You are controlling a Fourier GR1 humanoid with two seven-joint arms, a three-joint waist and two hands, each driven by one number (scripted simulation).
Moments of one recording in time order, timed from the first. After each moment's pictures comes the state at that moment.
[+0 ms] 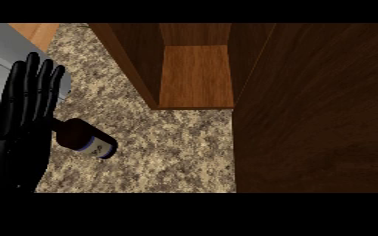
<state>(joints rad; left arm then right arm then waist) -0.04 0.10 -0.04 -2.10 -0.02 0.02 0.00 -0.04 -0.14 0.01 -2.10 -0.01 0.02 0.01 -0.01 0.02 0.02</state>
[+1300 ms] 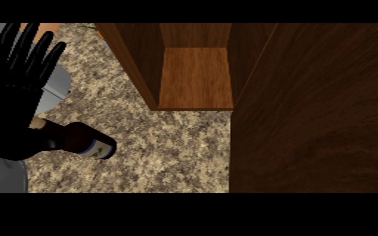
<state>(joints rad) -0.26 0.18 0.18 -1.94 0.52 0.00 0.39 0.22 -0.15 0.03 -2.37 -0.26 0.19 0.24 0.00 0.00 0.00</state>
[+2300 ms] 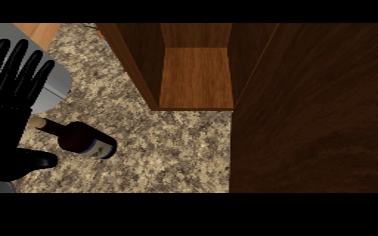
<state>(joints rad) -0.14 0.19 0.20 -2.02 0.49 0.00 0.40 0.11 -0.12 -0.01 -2.37 -0.27 0.19 0.36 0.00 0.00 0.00</state>
